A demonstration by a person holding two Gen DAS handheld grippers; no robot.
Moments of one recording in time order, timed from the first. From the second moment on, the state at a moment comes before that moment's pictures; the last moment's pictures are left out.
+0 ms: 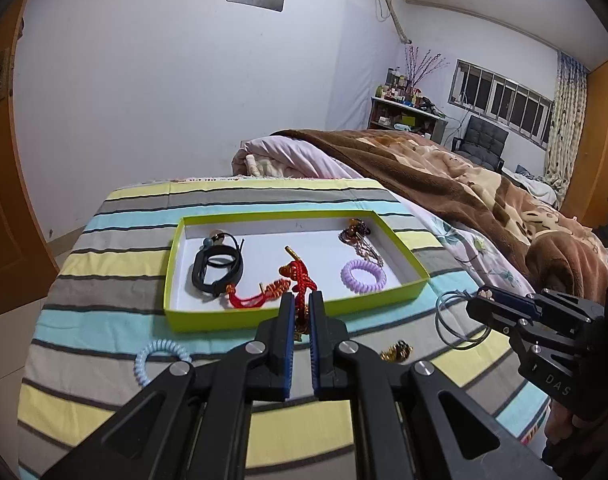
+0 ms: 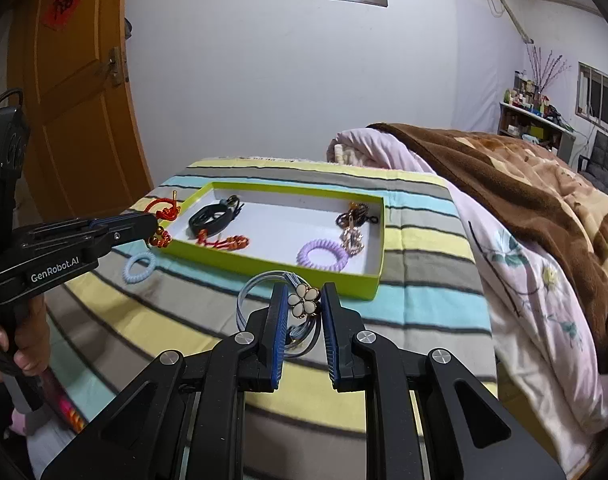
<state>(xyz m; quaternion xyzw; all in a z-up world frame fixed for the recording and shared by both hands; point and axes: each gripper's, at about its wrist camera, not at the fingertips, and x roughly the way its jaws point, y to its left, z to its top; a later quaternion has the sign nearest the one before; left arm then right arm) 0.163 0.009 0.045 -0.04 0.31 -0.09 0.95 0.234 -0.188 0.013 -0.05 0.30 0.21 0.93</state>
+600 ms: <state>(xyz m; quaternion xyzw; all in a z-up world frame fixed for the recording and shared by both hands) 0.252 0.004 0.036 -0.02 0.32 -0.08 0.94 0.319 -0.170 0.001 -0.07 0.31 0.20 0.93</state>
